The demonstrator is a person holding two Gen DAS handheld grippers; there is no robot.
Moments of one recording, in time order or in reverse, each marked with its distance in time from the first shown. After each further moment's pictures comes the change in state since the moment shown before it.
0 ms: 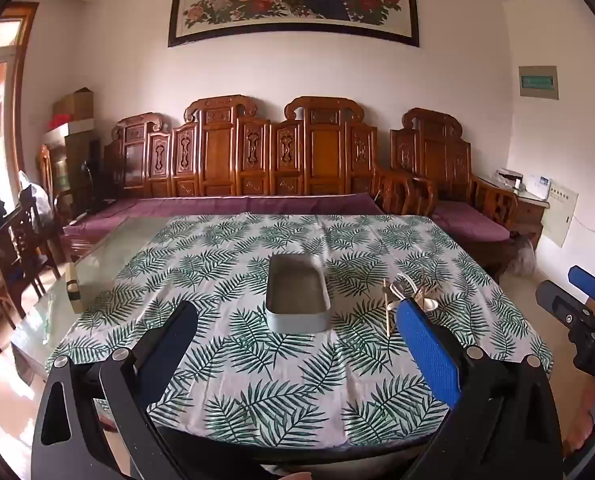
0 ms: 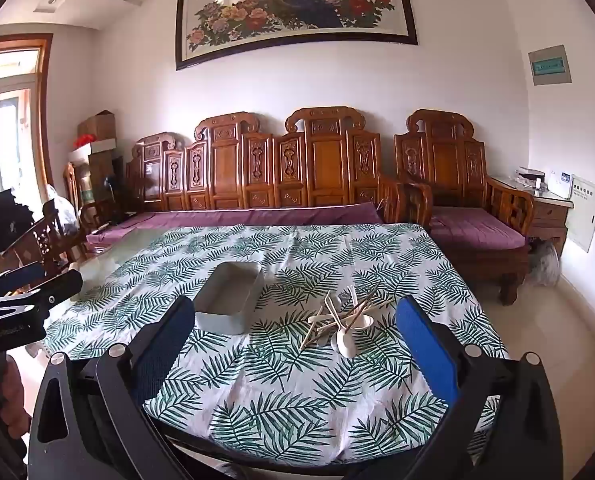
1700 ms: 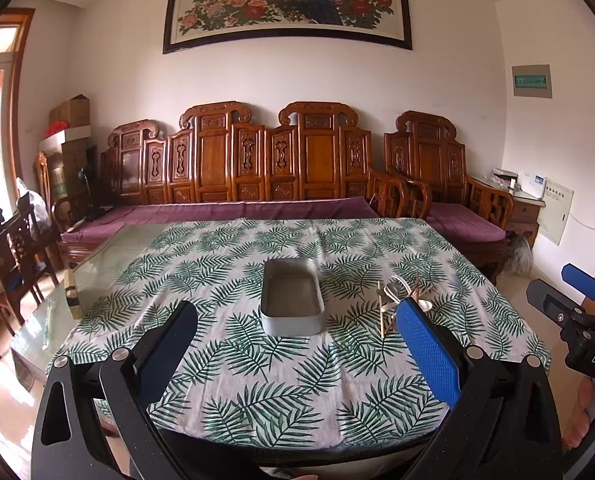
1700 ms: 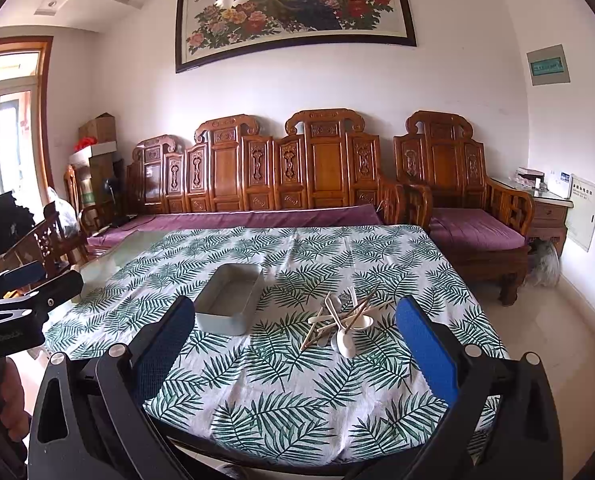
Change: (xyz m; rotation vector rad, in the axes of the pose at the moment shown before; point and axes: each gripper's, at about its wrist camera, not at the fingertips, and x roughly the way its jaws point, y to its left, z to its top) left arm -0.008 -0.009 0.001 0.016 -0.019 -0.006; right arm -0.003 -0.004 -0.001 0.009 -0.002 0.005
